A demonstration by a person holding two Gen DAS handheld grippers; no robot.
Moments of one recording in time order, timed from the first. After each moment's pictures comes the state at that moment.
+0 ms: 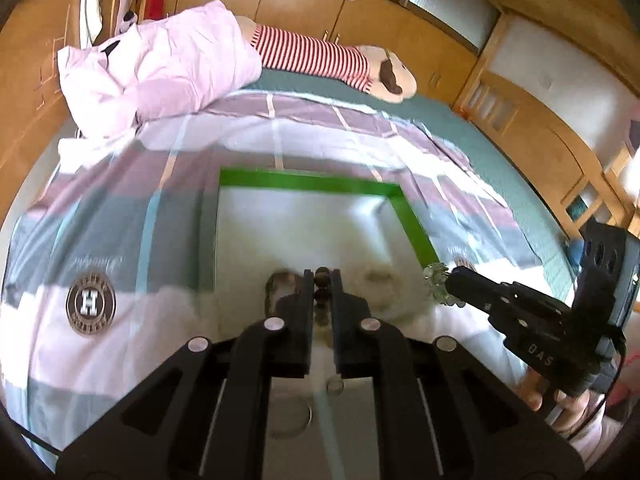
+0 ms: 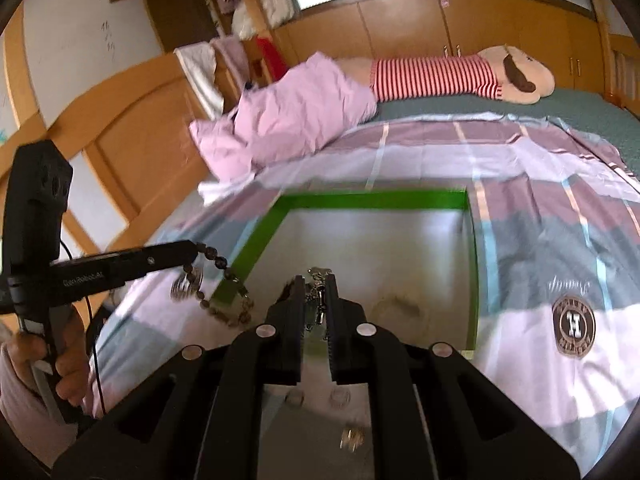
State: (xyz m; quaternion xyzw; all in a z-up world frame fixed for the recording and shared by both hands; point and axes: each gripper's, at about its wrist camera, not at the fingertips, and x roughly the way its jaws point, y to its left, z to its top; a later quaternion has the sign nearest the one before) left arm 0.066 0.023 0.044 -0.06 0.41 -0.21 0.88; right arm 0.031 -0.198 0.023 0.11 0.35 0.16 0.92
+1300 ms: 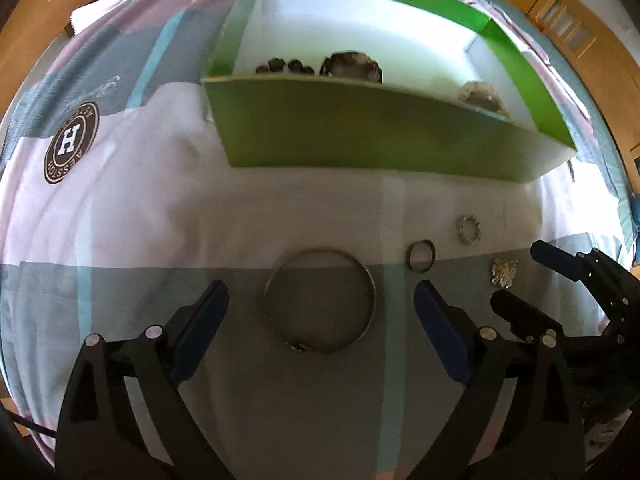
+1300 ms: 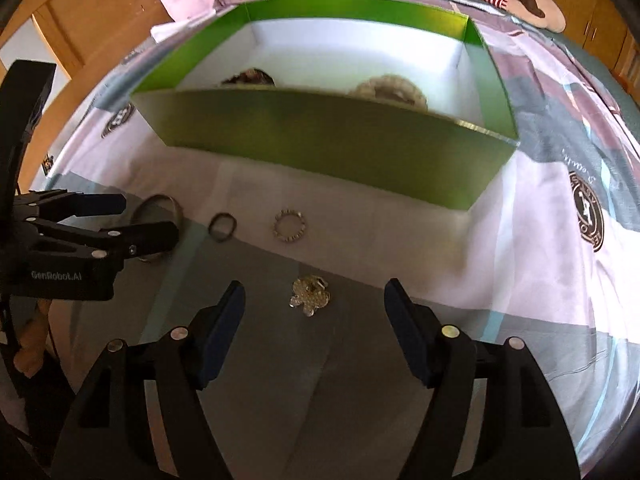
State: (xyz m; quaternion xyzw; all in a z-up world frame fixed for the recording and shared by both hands) left arm 0.044 0.010 -0.096 0.00 0.60 -0.11 0.80; right arm -0.011 -0.165 -0.096 -0.02 0.55 0.12 0.83
